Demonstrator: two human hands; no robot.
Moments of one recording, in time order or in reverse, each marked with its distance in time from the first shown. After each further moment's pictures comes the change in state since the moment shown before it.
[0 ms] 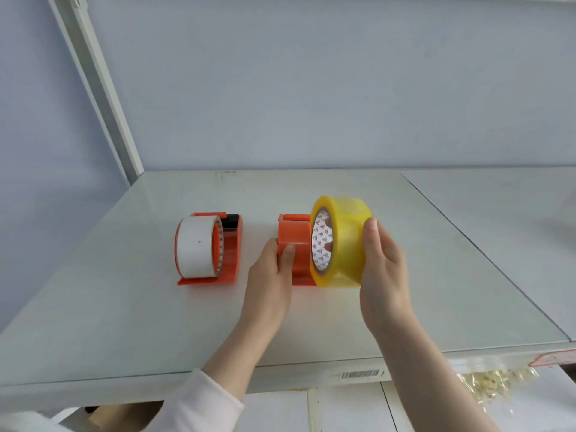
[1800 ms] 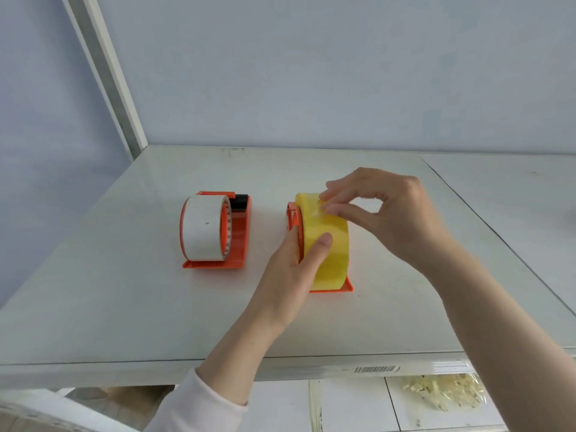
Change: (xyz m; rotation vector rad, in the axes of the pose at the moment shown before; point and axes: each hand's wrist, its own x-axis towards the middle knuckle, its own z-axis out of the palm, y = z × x) left_hand -0.005 0.007 -0.007 -0.409 -0.304 -0.139; right_hand 0.047 -0.034 -0.003 -0.677 -0.468 -0.538
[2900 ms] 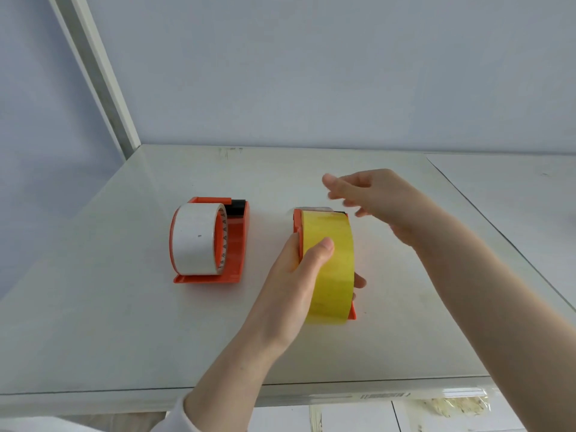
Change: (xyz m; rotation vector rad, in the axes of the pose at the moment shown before) left_hand -0.001 0.018 -0.001 -0.206 -0.073 -0.143; right_hand 0.049 0.036 0.010 0.124 -0.207 0.654
